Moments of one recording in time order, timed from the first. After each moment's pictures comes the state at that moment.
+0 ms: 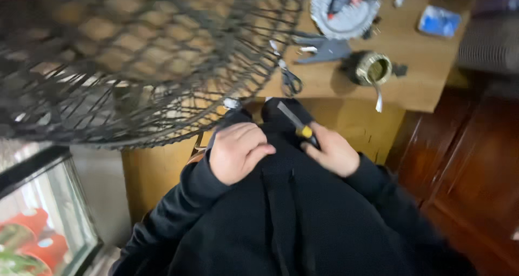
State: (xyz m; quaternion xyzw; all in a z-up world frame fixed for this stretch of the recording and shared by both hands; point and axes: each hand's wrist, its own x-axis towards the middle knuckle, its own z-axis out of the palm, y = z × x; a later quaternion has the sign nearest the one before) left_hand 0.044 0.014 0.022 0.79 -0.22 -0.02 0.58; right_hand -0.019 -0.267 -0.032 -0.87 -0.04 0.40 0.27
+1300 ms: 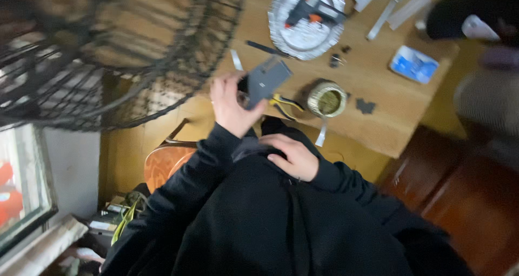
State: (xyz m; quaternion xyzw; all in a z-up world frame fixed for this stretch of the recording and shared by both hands) left_hand 0.074 -0.191 -0.134 0.93 0.04 0.09 0.35; right_hand 0.023 -0.406 -0.095 -0.72 -0.24 0.31 0.57
